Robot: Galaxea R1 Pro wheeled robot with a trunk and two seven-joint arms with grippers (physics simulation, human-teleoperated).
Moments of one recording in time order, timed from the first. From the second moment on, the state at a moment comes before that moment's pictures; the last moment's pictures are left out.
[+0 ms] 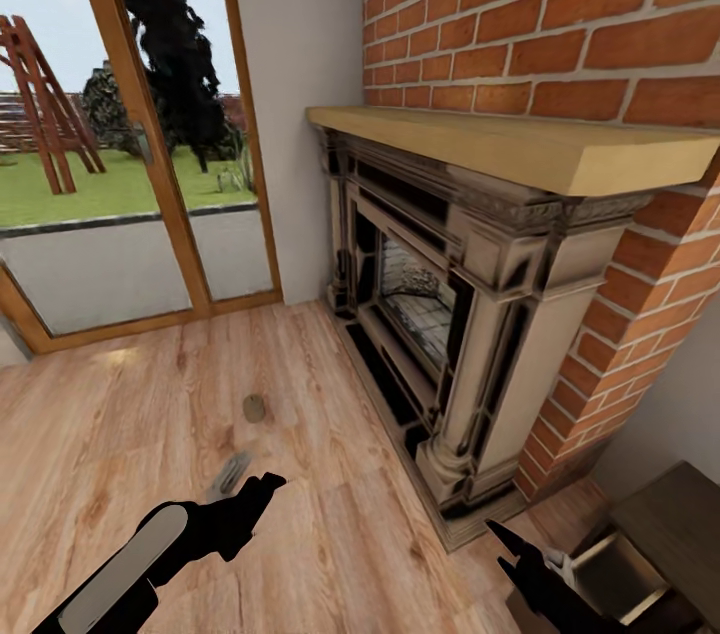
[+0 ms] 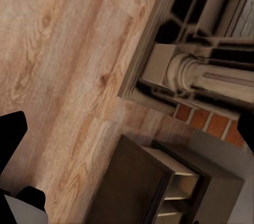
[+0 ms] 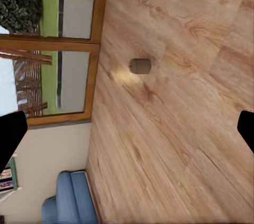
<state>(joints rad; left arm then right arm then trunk) -0.31 0.32 -0.52 -1.45 1.78 0.18 0.80 -0.47 -0.24 0.39 -0.10 -1.37 0.26 0.95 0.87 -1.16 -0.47</state>
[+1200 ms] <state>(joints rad) -0.31 0.32 -0.52 -1.44 1.78 0.18 0.80 -0.47 -0.24 0.39 -0.09 -1.37 0.26 0.95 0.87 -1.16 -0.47</state>
